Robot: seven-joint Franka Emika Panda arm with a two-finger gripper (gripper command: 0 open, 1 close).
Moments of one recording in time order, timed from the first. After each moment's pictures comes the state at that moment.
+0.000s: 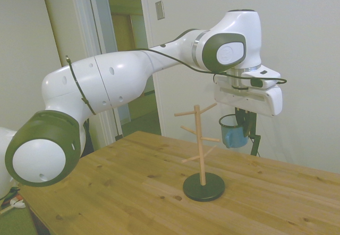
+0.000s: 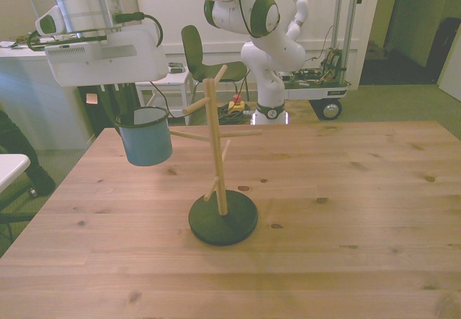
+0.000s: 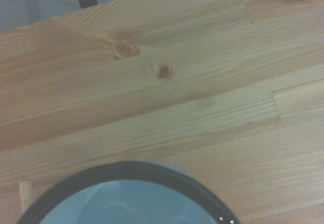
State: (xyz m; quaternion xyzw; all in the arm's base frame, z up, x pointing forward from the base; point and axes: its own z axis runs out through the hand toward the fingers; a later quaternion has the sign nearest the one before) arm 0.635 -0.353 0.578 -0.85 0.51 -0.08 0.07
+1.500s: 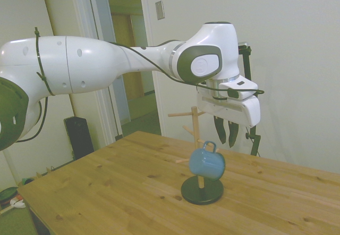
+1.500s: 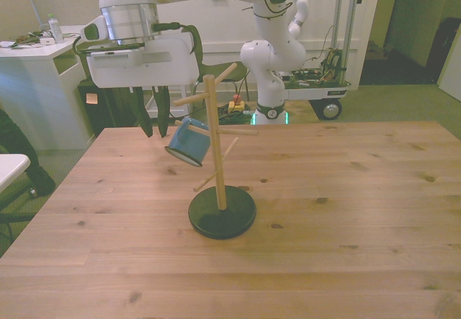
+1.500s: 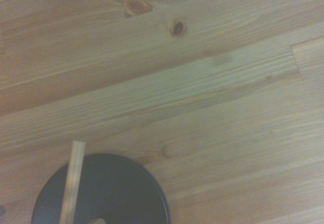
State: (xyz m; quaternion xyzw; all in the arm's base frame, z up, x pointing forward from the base) arm 0.599 -0.317 0.558 -0.85 0.52 -0.07 0.06
